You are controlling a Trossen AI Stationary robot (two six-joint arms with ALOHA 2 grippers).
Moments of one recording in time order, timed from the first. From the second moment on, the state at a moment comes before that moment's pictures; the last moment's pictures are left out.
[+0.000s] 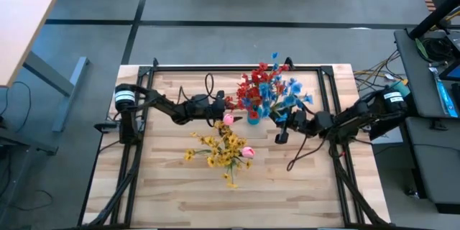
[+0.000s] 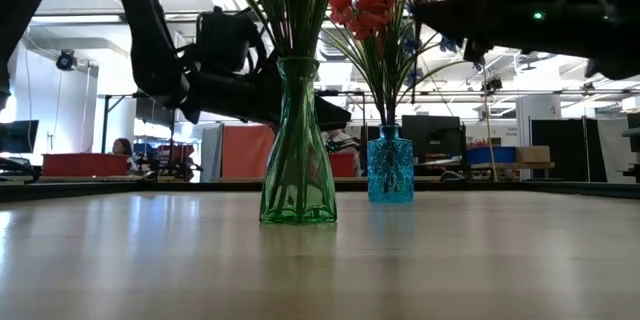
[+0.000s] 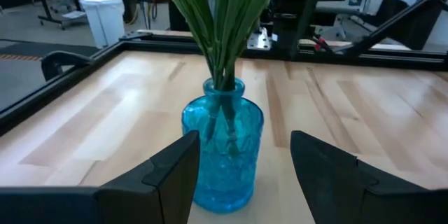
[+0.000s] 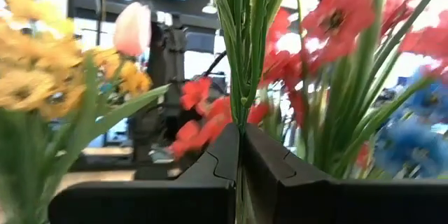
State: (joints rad) left arm 0.23 1.90 0.68 1.07 0.14 -0.01; right arm 0.08 1.45 0.20 1.57 0.34 -0.22
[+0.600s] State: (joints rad) left arm 0.22 2.01 0.70 1.18 0.11 -0.07; right arm 0.04 1.47 0.20 1.57 0.30 -0.14
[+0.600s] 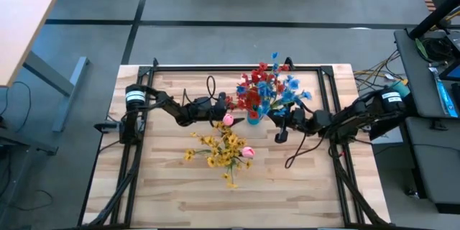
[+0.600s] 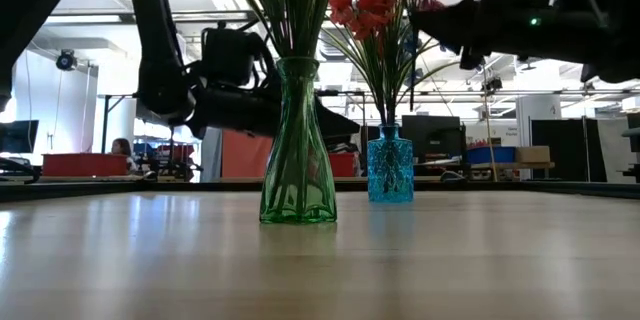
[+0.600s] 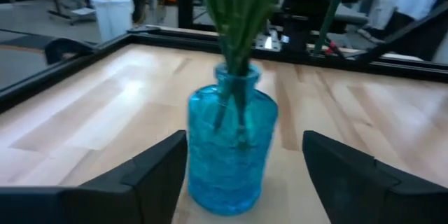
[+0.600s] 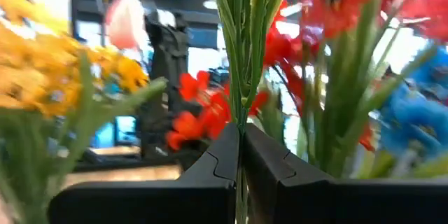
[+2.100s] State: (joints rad) left arm 0.19 2.26 0.87 1.35 0.01 -0.09; right arm -0.01 1.51 0.27 1.57 0.29 -0.24
